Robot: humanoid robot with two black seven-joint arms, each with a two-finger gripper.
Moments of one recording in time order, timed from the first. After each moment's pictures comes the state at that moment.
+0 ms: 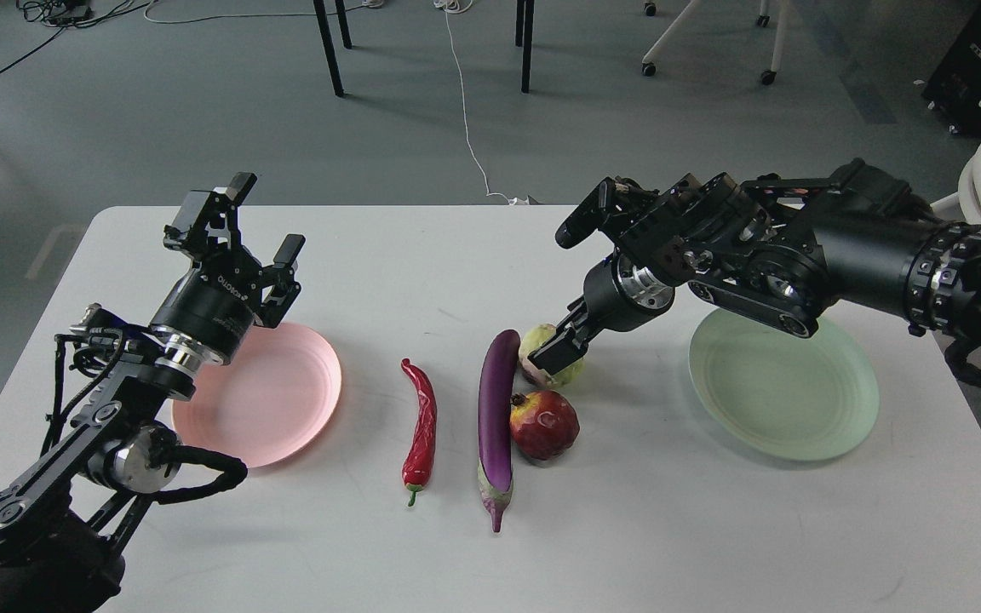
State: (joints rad) left arm -0.21 0.31 -1.16 -1.30 0.67 -0.16 -0.34; right arm 1.39 -0.08 -0.43 0.72 -1.48 0.49 0.49
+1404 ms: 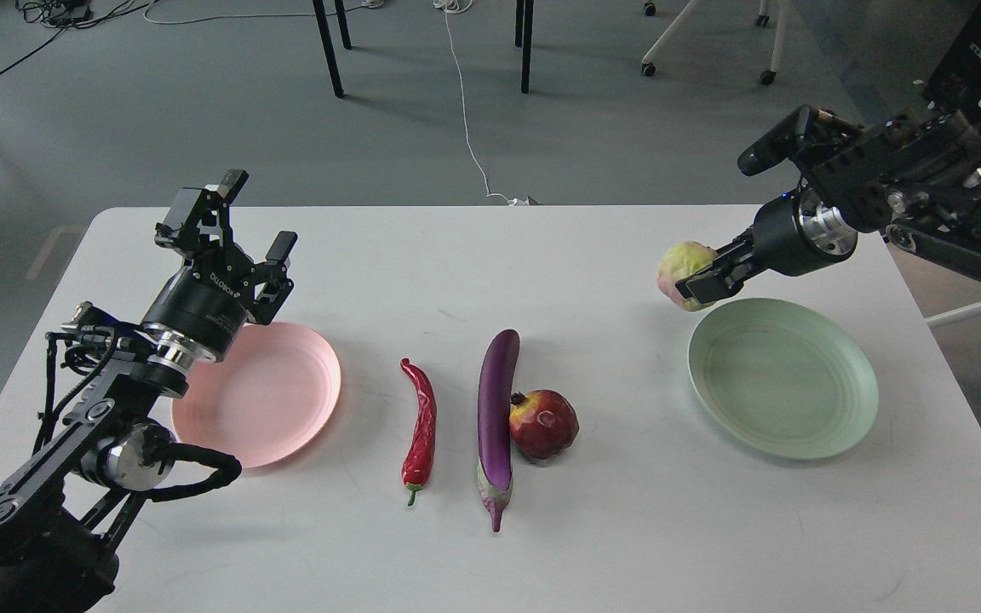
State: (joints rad) left arm -0.21 0.31 -1.16 -1.30 0.66 -0.16 -0.34; right arm 1.50 -0.61 -0.45 0.98 -1.55 0.48 0.49
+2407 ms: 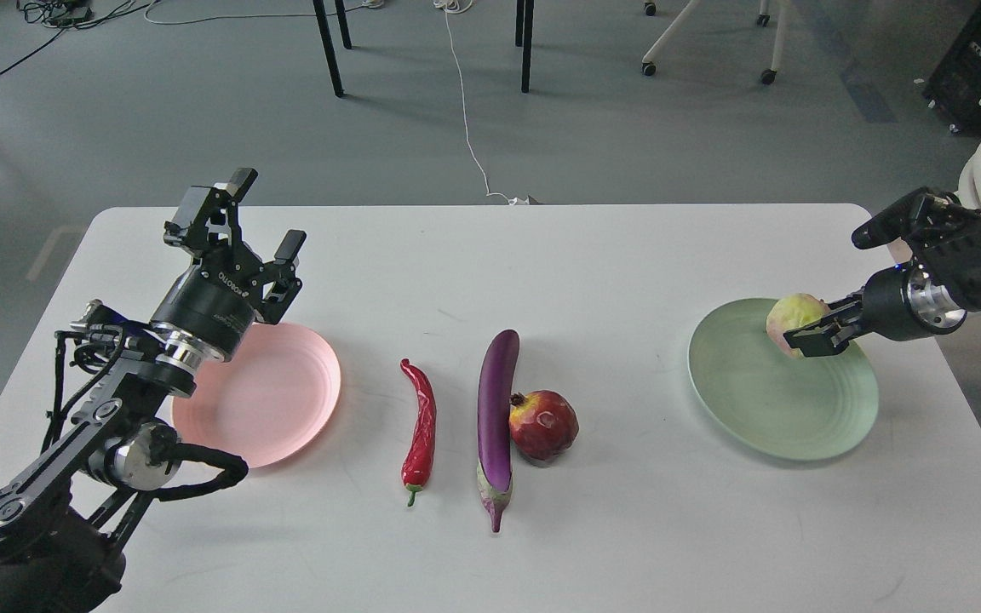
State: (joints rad) left arm -0.21 0.30 -1.15 -1.30 0.67 -0.16 -0.34; right arm 1.27 -0.67 -0.44 0.83 -1.61 0.32 0.49
